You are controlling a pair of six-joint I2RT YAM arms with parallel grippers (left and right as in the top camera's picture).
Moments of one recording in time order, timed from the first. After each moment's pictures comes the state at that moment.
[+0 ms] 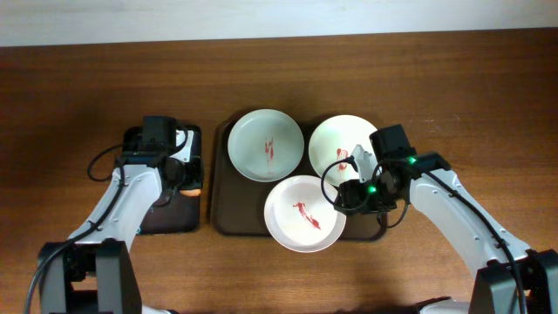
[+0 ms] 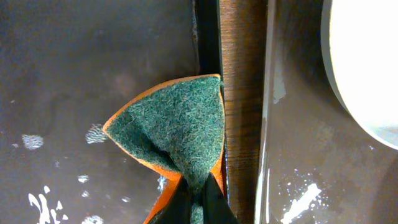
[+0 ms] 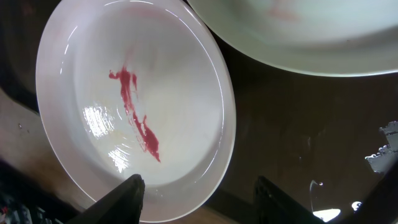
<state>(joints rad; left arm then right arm) -0.04 1.64 0.99 -0.60 0.10 0.00 0.22 1.51 0.93 -0.84 -0.41 0.11</state>
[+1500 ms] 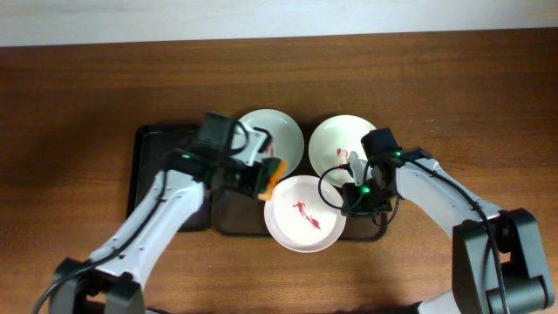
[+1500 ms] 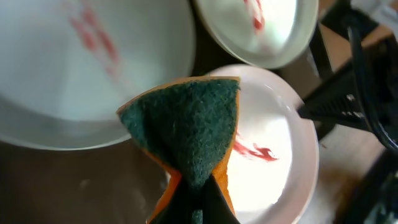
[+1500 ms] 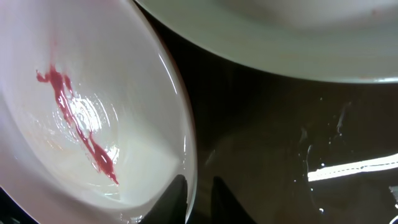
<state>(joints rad) -0.37 1.56 1.07 -0.63 0.45 -0.04 0.22 1.68 0.93 -0.80 -0.39 0.11</state>
